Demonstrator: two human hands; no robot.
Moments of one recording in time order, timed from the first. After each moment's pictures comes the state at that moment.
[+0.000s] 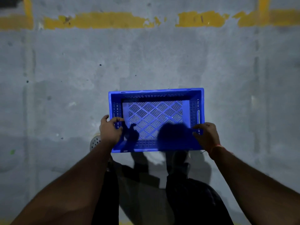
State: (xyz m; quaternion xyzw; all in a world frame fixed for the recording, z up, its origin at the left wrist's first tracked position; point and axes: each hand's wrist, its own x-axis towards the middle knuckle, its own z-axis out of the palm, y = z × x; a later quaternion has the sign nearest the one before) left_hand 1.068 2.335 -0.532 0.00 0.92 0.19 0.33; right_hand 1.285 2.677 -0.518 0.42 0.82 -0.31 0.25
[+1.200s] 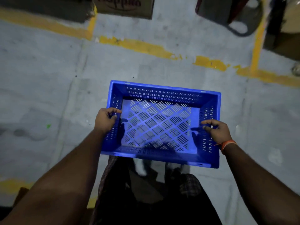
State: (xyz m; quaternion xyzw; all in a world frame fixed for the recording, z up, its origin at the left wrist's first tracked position) left_hand 1.016 2.210 -0.281 -0.02 0.89 0.36 0.27; right_hand 1.199 2.651 -0.255 0.38 0.78 -0.47 0.13
